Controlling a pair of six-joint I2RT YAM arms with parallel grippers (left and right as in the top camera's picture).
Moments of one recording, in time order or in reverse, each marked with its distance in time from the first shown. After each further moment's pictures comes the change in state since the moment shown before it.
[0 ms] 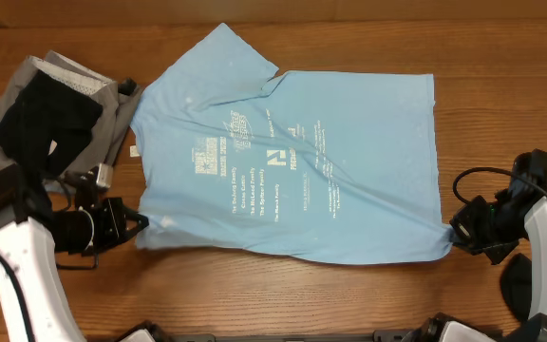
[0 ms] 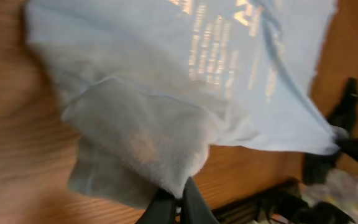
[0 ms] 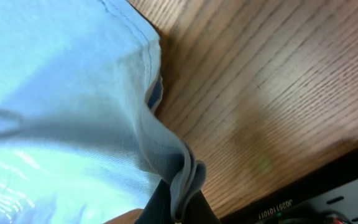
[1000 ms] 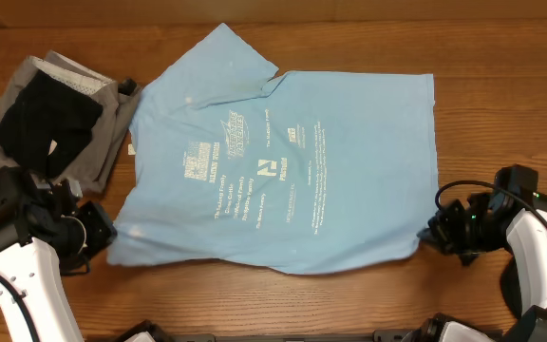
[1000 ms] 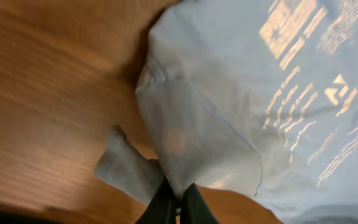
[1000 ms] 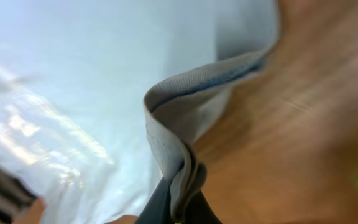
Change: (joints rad) left arm 0.000 -0.105 0.000 0.101 -0.356 -0.366; right arm 0.026 -0.007 -0.182 0.207 -0.301 -0.001
